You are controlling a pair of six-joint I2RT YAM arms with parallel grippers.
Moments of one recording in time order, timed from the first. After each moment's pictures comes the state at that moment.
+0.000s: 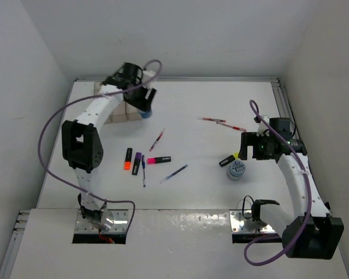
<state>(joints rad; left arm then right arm) -0.34 1.94 1.72 -0.77 0.16 0.23 -0.08 1.02 0.81 -0.81 -0.19 -0.06</state>
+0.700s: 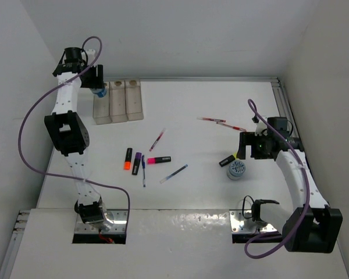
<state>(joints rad) 0.19 2.22 2.26 -0.82 0.17 0.17 -0.08 1.07 0.79 -0.76 -0.21 -0.05</state>
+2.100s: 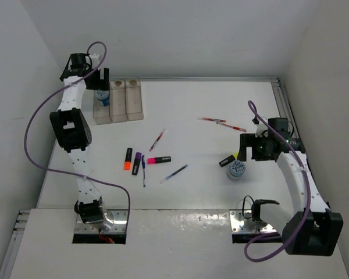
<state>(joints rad) 0.19 2.38 2.27 -0.65 0.17 0.19 -0.08 1.07 0.79 -0.80 -0.21 -0.07</state>
